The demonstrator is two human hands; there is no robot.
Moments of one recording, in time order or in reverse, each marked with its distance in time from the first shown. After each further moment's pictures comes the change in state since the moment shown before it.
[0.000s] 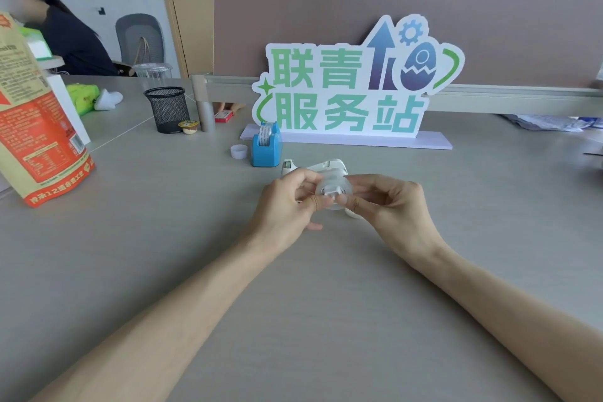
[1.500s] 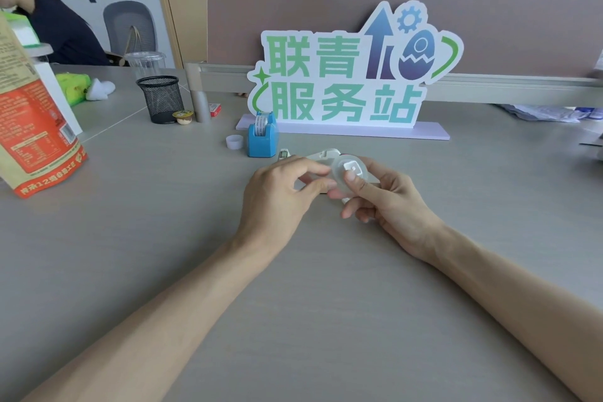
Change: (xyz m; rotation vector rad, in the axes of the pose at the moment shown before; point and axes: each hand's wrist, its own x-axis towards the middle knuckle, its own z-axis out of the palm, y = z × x) left_hand -0.008 0.003 -0.001 0.403 0.233 0.370; right_hand 0.002 -0.007 -0.006 0.269 -0.212 0.189
